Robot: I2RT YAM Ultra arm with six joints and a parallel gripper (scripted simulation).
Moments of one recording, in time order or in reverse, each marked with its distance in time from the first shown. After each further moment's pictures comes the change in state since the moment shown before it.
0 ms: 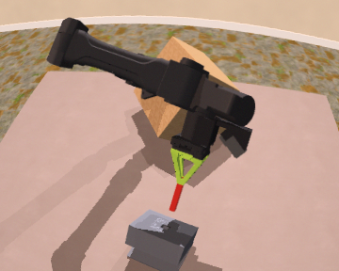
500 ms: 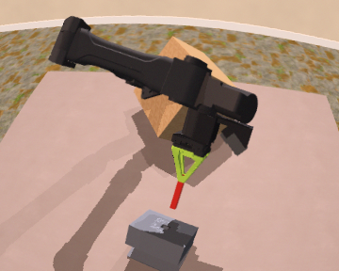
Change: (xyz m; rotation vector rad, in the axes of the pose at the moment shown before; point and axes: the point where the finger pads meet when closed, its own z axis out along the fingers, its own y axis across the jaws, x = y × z) arm 0.000 0.001 -0.005 -0.001 0.001 0.000
